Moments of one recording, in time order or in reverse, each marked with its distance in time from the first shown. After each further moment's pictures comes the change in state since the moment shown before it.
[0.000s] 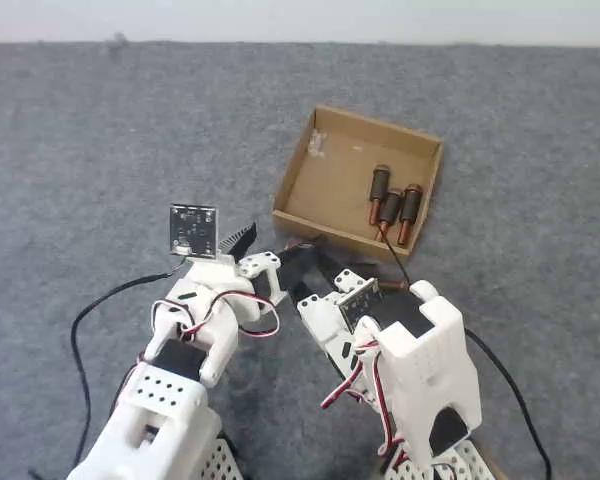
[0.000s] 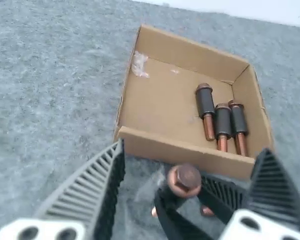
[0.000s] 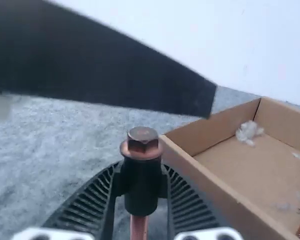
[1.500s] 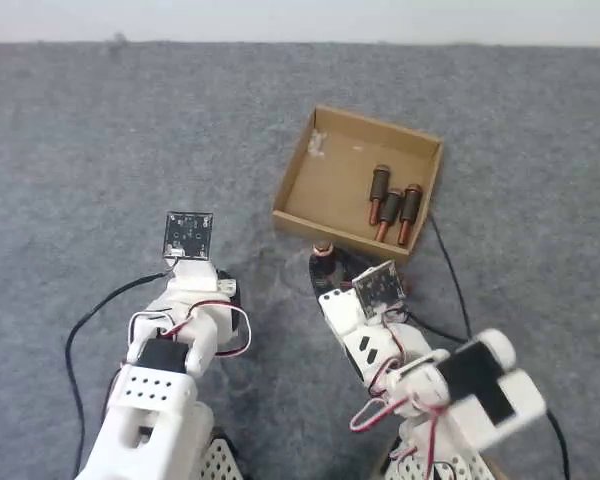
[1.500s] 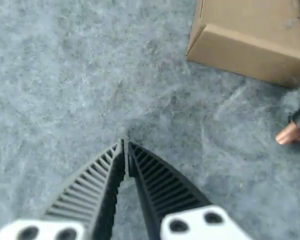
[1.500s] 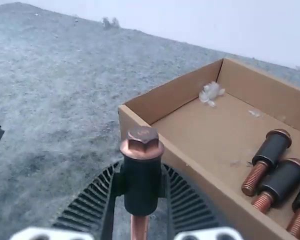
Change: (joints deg) left arm -10.4 0.0 0.8 21.4 -10.7; right arm 6.5 -30.5 10.5 30.8 0.0
